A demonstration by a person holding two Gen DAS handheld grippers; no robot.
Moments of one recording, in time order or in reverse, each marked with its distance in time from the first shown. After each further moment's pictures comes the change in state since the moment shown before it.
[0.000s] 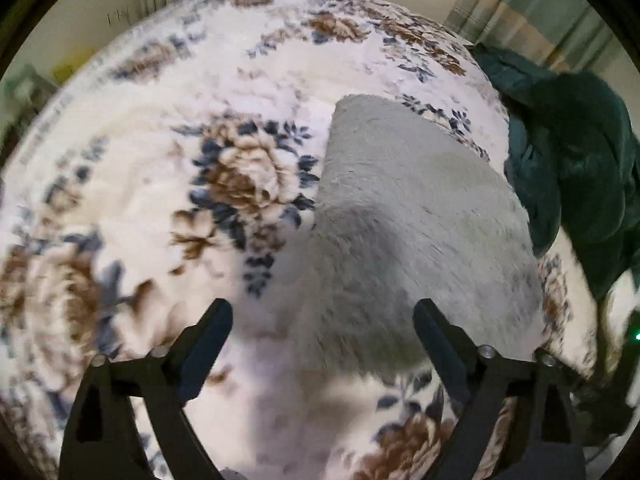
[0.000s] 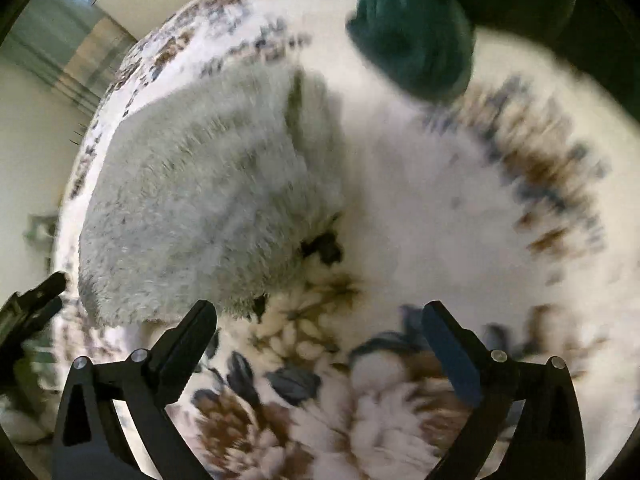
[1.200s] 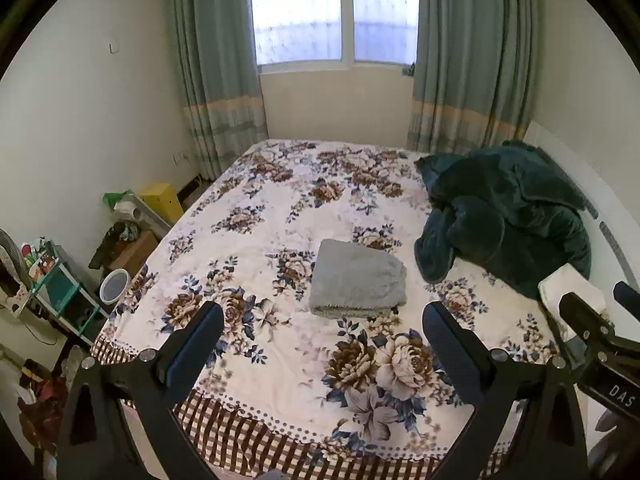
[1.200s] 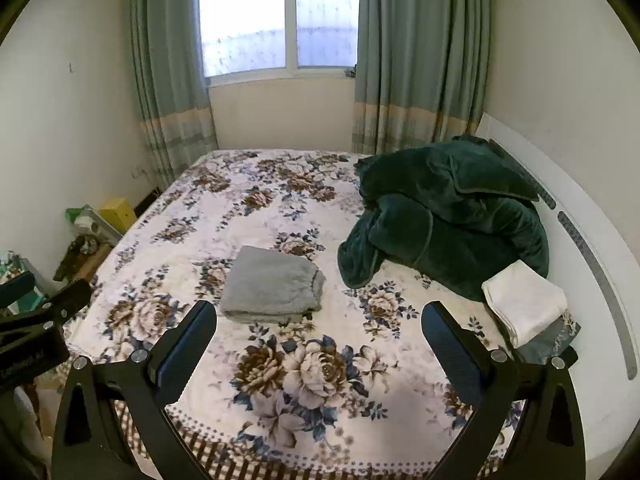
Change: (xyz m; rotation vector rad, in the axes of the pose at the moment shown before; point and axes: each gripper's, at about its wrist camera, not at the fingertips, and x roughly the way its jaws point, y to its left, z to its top) left arm -0.483 -0.133 -0.170 0.116 -0.444 0.159; right arm -0.638 0.044 -0.213 -0.312 -0.546 -0.078
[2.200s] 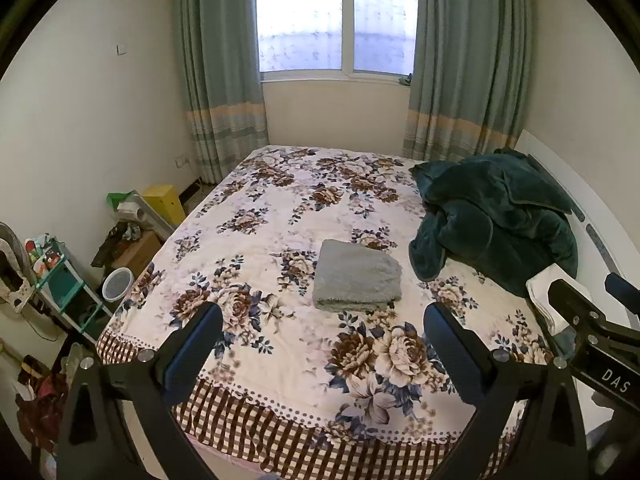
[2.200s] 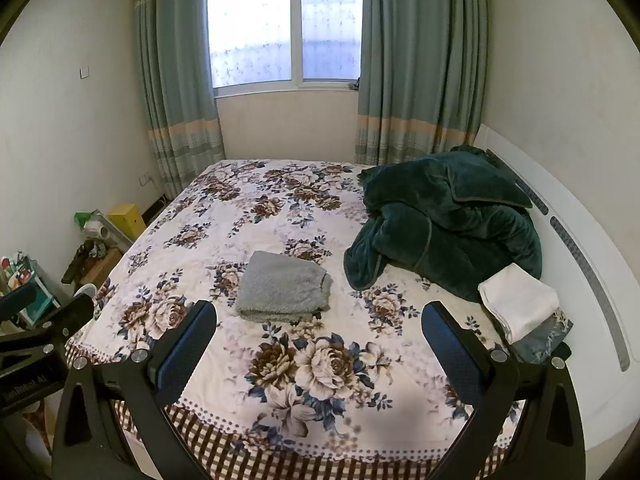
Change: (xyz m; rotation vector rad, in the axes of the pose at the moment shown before) left arm -0.054 0.018 -0.023 -0.016 -0.022 -0.014; right arm -0.082 0.018 -0.010 0.000 -0.023 0.010
